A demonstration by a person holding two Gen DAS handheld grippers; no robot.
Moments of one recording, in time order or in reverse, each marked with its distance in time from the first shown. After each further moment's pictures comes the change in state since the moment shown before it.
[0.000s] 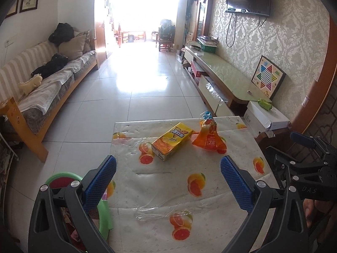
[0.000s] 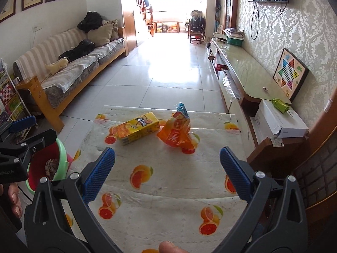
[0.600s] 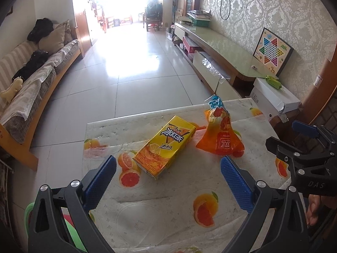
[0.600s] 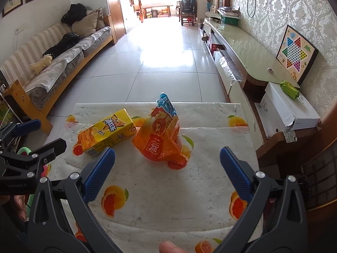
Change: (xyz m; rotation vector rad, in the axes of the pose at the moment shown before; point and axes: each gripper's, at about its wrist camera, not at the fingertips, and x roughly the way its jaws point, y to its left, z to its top) left arm 0.155 -0.014 0.026 0.090 0.156 -0.019; right arm 0.128 -0.035 0.017 0.068 0.114 -0.011
